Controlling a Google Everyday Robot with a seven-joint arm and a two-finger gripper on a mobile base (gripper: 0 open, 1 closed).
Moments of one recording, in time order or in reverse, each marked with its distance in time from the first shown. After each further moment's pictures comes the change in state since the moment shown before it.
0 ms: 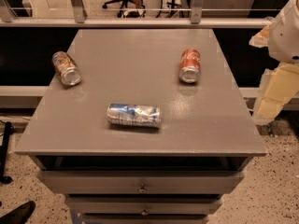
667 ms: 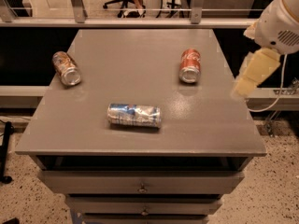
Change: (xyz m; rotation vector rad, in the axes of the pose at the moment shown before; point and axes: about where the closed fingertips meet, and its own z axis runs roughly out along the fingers) arm -0.013 -0.054 0.026 0.034 -0.107 0.145
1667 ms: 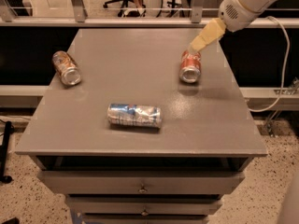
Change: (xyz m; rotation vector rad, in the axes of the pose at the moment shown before) arm -0.054 -0.132 0.083 0.028 -0.103 0.508
